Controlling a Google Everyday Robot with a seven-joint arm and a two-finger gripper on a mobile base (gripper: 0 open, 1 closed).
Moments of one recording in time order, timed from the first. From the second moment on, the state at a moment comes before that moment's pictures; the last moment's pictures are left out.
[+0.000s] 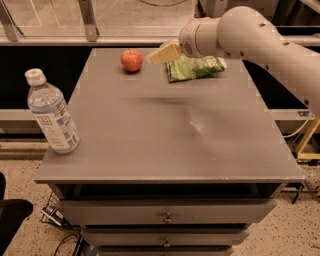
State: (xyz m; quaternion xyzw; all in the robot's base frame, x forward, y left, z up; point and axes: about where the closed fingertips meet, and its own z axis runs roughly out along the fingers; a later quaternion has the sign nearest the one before) arm 0.756 -0.066 0.964 -0.36 0.73 0.08 0.57
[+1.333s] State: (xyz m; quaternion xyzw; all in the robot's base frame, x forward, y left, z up) arm 0.841 0.025 0.919 -0.36 0.69 0.21 0.59
